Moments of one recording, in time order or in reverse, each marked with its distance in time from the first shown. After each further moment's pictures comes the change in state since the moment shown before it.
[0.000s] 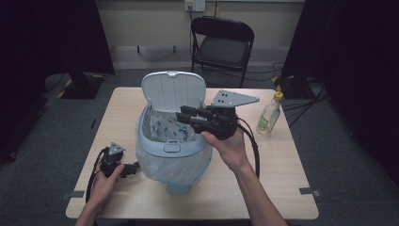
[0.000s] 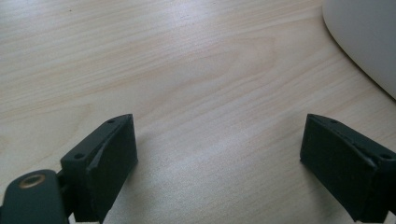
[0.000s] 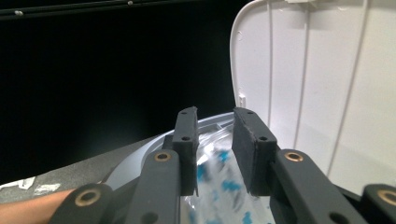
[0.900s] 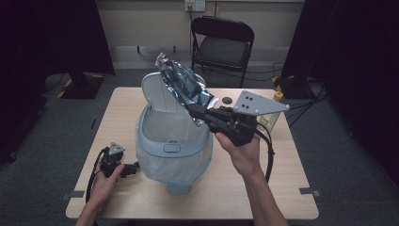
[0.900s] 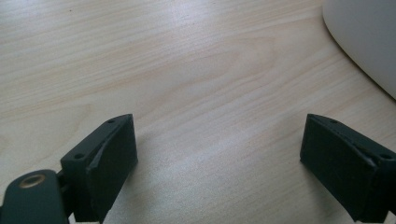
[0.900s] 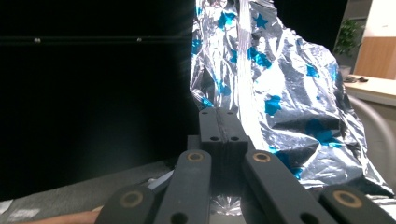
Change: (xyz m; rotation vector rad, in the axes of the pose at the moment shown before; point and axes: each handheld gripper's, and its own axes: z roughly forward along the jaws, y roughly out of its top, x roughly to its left) left arm 0.000 0.000 0.000 0.000 0.000 0.000; right arm 0.026 0.023 -0.043 -0.150 -0.016 -0.080
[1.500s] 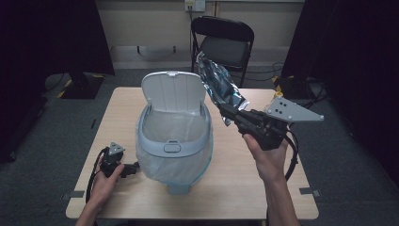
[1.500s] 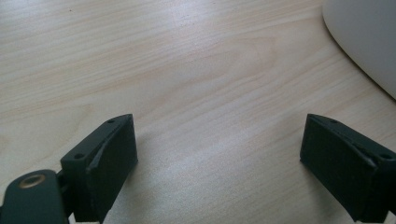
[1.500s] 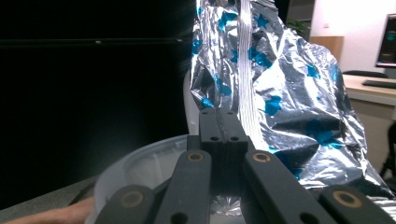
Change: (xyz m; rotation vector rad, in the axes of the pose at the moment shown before) left arm 0.000 0.000 0.000 0.000 0.000 0.000; right arm -0.016 -0.007 -0.053 -0.010 -0.165 0.012
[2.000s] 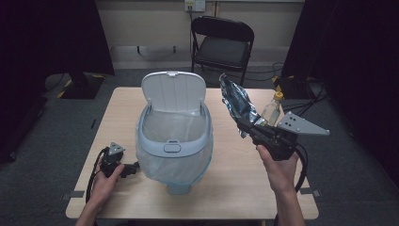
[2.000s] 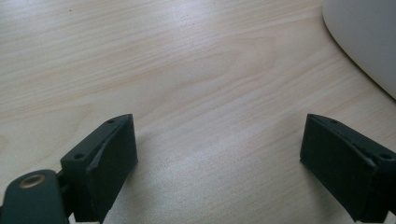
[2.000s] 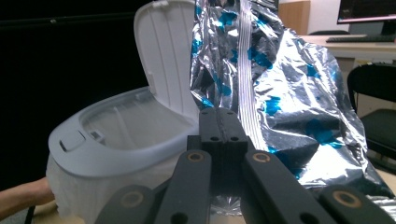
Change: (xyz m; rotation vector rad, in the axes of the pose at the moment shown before) left arm 0.000 0.000 0.000 -0.001 0.000 -0.003; right arm -0.026 -0.049 -0.030 0.089 -0.120 0.091
